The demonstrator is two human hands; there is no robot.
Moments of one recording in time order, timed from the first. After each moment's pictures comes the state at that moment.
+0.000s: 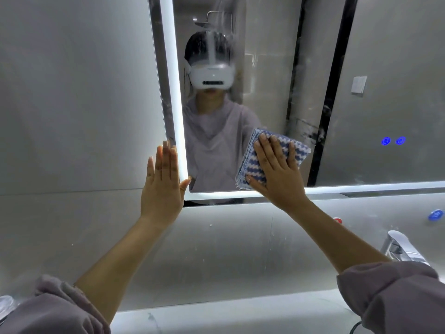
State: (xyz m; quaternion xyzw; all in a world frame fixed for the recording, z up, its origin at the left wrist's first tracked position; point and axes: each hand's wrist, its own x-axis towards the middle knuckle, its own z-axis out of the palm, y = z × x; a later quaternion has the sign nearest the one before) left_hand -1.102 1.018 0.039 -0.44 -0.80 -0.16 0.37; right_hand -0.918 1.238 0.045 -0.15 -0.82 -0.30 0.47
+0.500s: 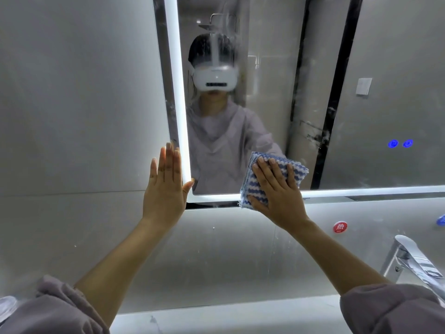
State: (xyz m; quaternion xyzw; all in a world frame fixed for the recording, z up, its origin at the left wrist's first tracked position) left_hand -1.104 1.016 0.040 -0.45 -0.79 -0.16 0.38; right_hand -0.919 1.235 0.007 -0.13 -0.82 -0.30 0.47
